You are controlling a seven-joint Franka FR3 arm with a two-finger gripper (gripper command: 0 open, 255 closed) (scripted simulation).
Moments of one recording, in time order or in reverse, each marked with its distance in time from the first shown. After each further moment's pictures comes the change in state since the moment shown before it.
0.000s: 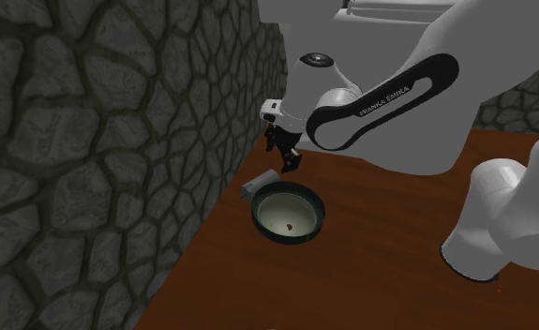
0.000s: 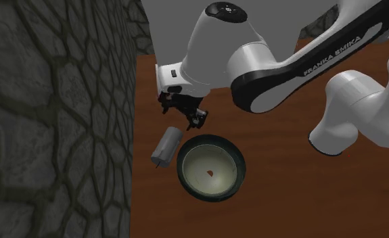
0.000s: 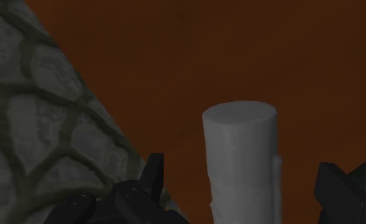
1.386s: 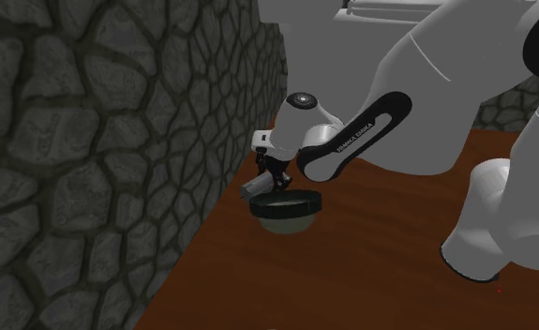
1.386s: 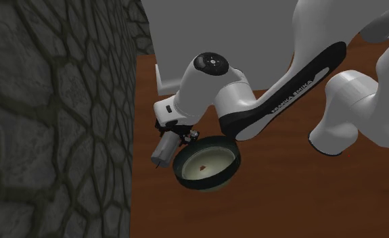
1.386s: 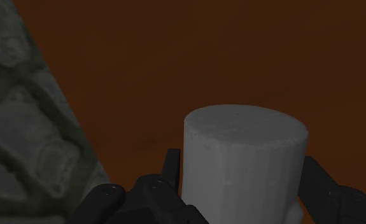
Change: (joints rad) arm 0.013 0.215 0.005 0.002 -0.060 0.221 -0.065
